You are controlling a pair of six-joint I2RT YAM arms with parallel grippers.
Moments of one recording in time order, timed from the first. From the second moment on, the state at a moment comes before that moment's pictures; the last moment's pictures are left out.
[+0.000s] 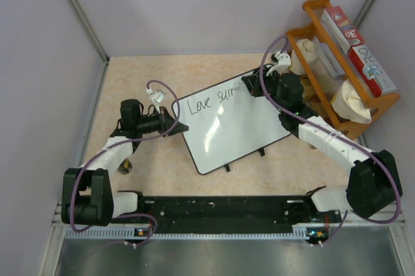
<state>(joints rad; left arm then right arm) -0.06 1.25 0.60 0.12 1.03 -0.29 0.47 1.33 0.94 0.32 -0.03 0.42</state>
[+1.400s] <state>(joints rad) -0.06 1.25 0.60 0.13 1.03 -0.29 0.45 1.24 0.91 0.31 -0.02 0.42</state>
